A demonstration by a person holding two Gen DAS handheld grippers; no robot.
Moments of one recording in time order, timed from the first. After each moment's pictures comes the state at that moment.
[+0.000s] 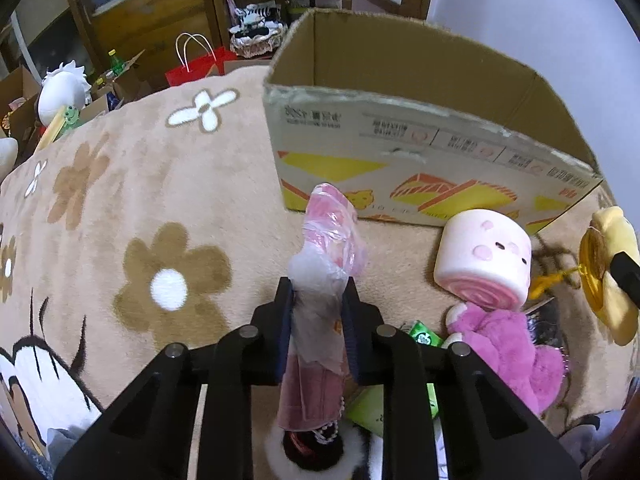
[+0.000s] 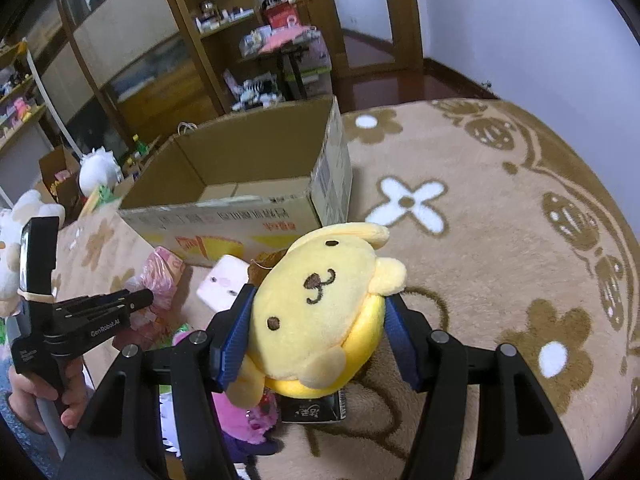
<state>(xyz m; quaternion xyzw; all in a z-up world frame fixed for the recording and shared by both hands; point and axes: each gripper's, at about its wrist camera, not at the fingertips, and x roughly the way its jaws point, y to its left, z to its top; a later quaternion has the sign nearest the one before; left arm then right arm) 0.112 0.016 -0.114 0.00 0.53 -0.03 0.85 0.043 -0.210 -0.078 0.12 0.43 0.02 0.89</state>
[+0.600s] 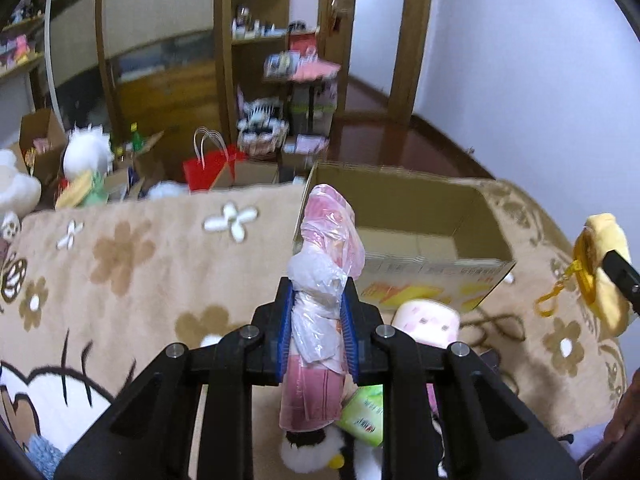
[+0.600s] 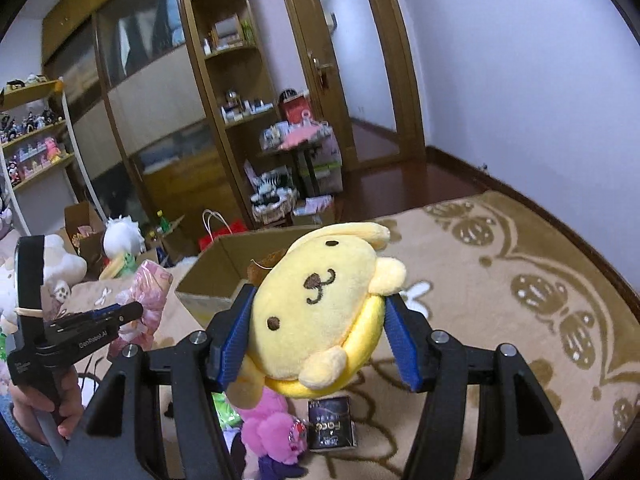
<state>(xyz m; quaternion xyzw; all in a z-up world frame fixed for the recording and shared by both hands) 0.062 0.031 -0.008 -0.01 0.37 -0.05 0.93 -0.006 -0.208 0.007 0.12 0.27 0.02 0.95</state>
